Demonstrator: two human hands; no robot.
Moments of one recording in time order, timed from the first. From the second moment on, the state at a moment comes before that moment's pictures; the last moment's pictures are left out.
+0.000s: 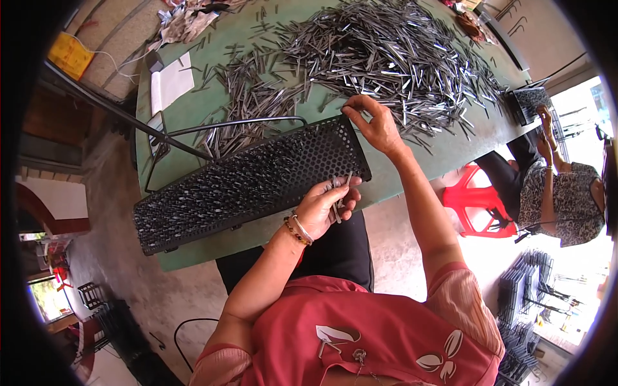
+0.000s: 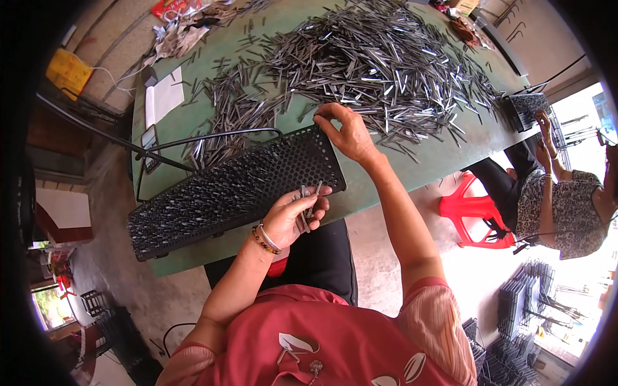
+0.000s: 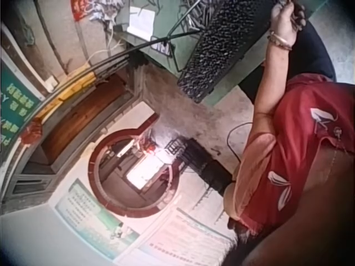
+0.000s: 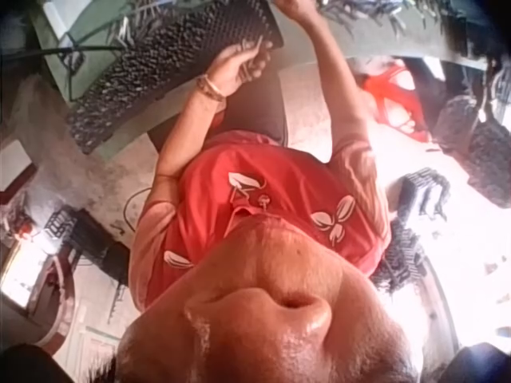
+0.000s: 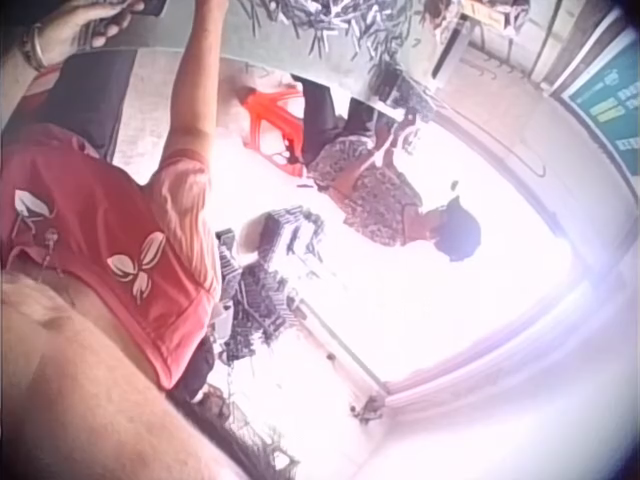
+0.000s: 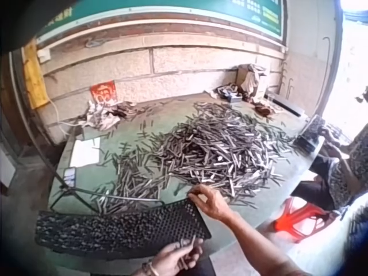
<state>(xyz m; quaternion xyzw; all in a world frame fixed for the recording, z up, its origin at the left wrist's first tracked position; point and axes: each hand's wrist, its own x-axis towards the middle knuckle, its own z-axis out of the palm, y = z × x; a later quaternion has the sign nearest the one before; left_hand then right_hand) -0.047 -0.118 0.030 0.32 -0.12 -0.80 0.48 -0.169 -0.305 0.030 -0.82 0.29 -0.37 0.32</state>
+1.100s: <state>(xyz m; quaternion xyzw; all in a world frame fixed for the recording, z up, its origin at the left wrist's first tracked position) -0.047 -0.116 0.030 0.32 -0.12 -0.80 0.50 -0.167 -0.296 0.031 -0.80 0.33 -0.38 0.33</state>
